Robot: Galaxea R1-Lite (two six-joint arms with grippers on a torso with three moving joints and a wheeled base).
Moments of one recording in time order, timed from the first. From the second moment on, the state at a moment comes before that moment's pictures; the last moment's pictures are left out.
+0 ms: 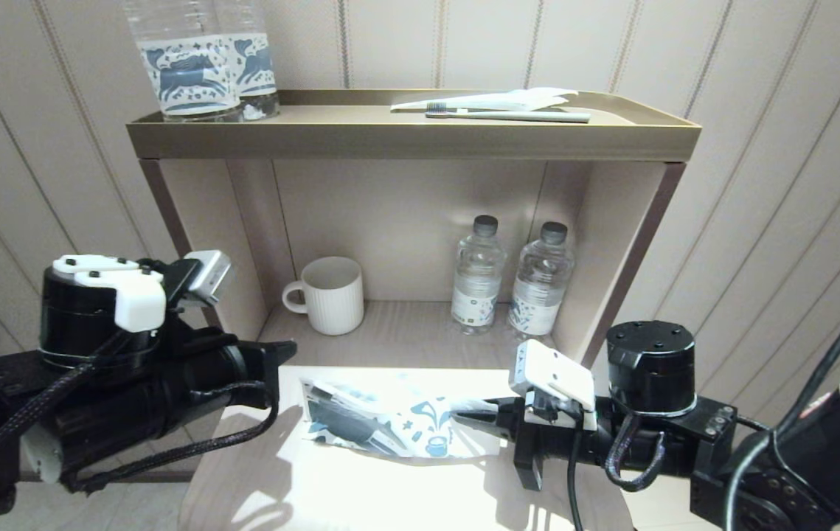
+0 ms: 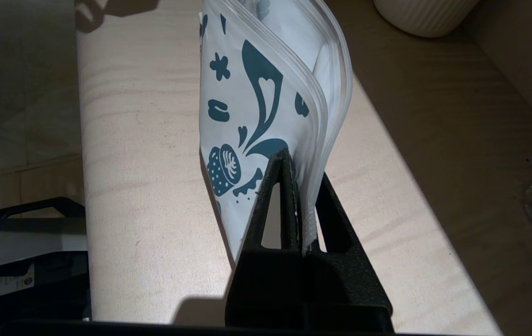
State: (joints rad) left arm -0.55 1.49 -0.61 -0.46 0.03 -0.28; right arm 0.56 1.86 -0.54 -1.05 0.55 -0.42
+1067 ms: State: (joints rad) left arm -0.52 1.41 -0.45 -0.53 -0.01 -0.29; right arm 0.63 1.92 -0.60 -1.04 0.47 -0.41
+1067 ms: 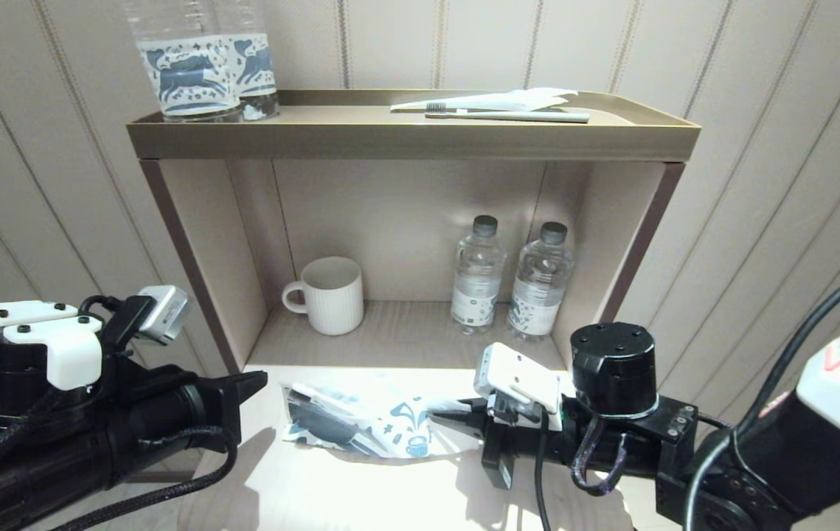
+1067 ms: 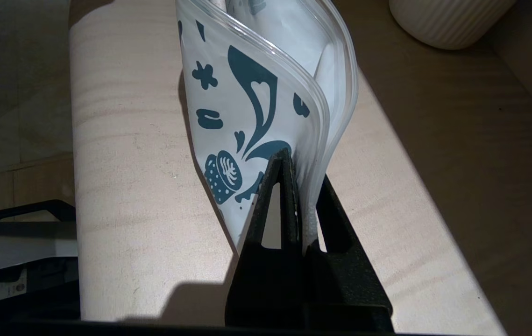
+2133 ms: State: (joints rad) left arm -0.62 1.43 -0.49 -0.50 -0.03 -0.29; right arm 0.63 1.92 -0.61 -1.05 0.47 -0.41
